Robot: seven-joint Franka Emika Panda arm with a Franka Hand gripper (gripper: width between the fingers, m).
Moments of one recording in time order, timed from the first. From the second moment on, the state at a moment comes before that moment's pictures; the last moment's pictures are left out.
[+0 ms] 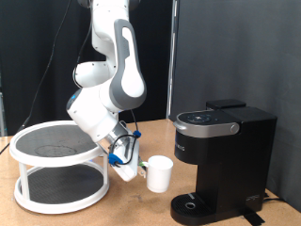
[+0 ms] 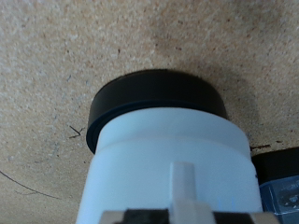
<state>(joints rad) 0.01 0.11 -0.21 -2.52 1.19 2.34 1.59</state>
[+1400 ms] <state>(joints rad) 0.04 0.24 -0.03 -2.46 1.44 2.49 1.46</state>
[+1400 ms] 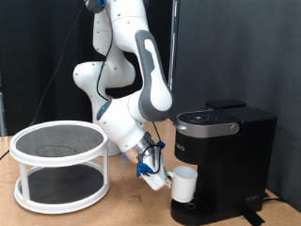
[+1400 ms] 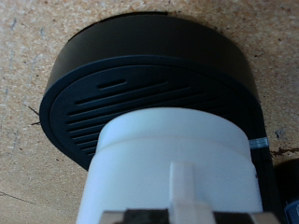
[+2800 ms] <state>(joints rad) 0.03 0.27 -0.02 -2.47 1.56 2.50 1.33</state>
